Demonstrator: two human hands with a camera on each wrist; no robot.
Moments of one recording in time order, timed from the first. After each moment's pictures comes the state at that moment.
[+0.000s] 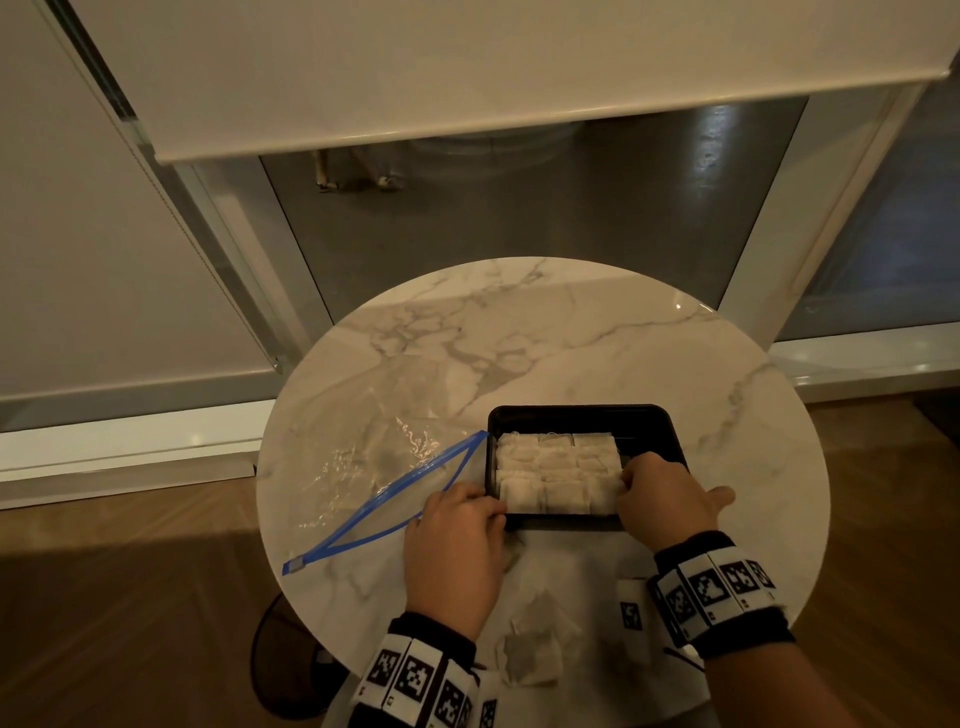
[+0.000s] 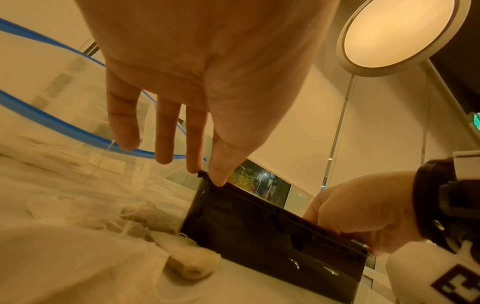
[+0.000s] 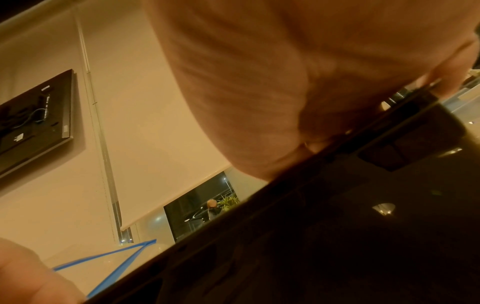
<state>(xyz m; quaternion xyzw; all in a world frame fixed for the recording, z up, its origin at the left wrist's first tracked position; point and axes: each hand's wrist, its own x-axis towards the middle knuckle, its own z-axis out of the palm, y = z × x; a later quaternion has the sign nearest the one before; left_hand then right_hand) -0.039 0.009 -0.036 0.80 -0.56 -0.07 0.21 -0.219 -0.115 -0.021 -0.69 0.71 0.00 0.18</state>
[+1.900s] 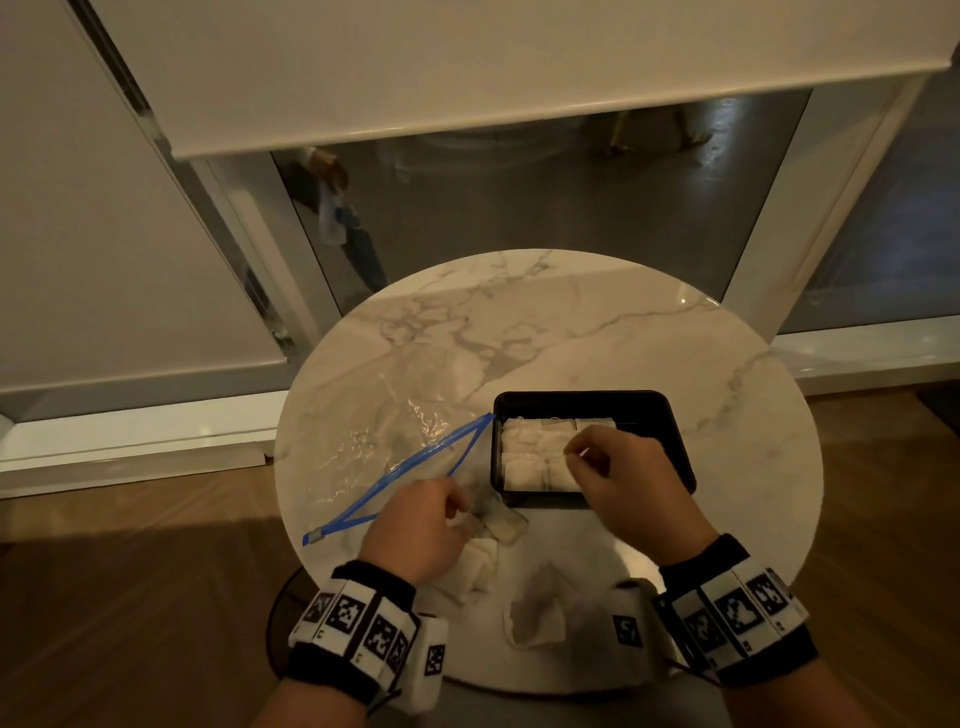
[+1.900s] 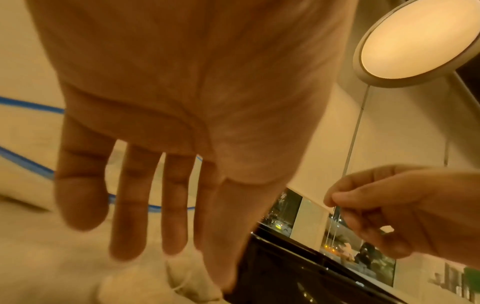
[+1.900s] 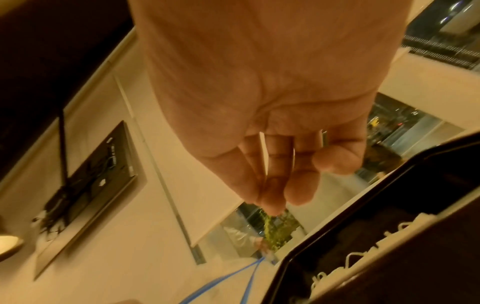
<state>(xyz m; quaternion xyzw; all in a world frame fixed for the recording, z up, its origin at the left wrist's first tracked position) 0.005 0.027 -0.006 0.79 -0.54 -0.23 0.14 -0.209 -0.070 0.009 -0.79 0.48 -0.25 0.29</state>
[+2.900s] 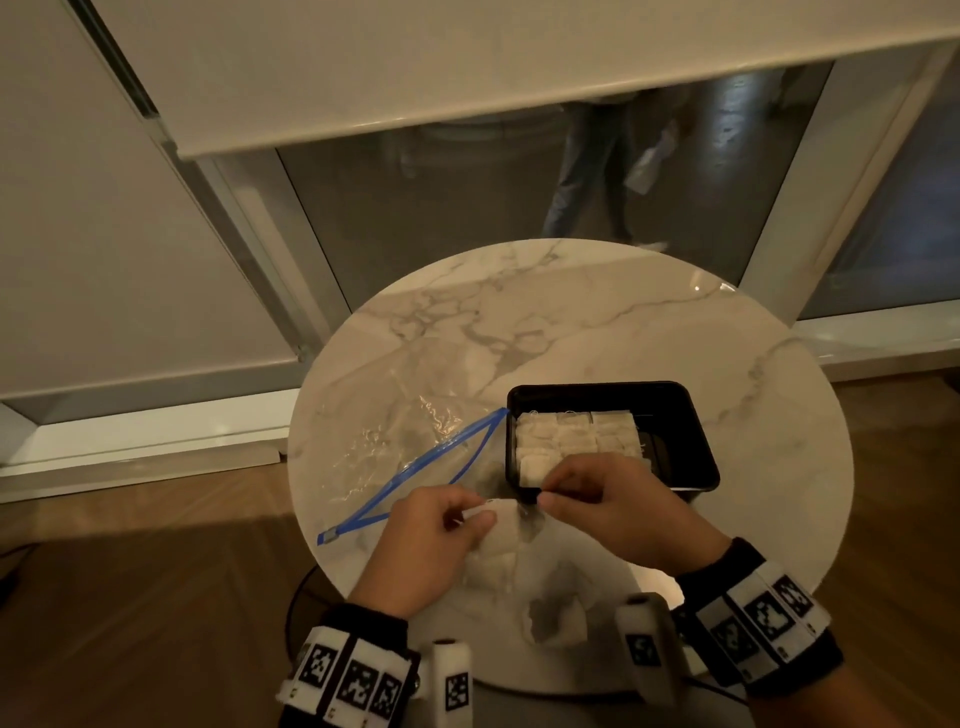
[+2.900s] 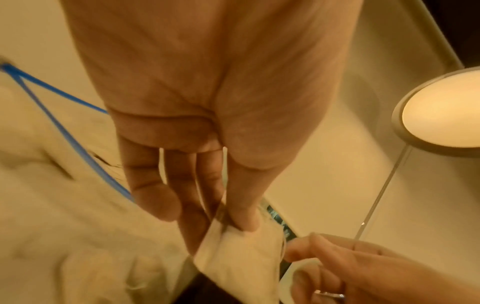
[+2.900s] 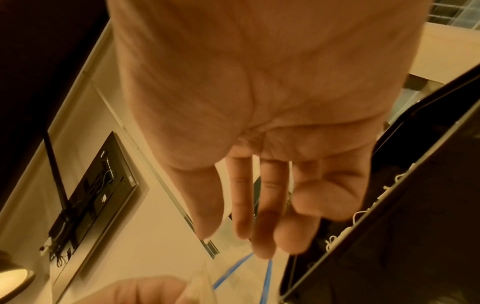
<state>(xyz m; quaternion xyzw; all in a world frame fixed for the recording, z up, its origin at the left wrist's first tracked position) 0.007 0.049 -0.009 0.73 -0.53 -0.31 0.31 -0.200 -0.059 0.000 -0.78 0.39 -0.17 0.46</state>
